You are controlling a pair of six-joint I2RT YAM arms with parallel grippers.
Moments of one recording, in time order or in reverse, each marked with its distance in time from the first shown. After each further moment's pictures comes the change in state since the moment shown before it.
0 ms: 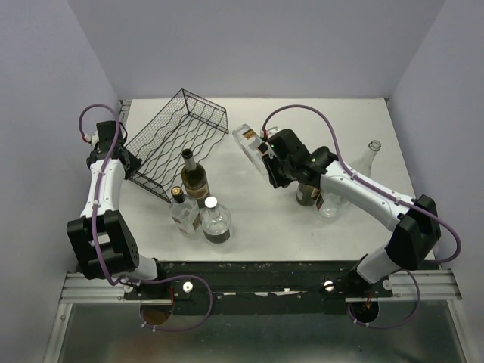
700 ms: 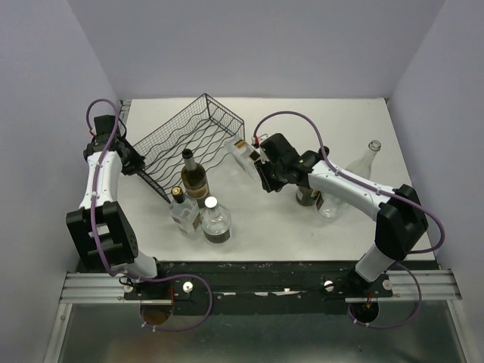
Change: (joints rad) left arm 0.010 0.068 0.097 -0.086 0.214 0.100; right arm 0.000 0.091 -0.030 0.092 -0.077 -0.021
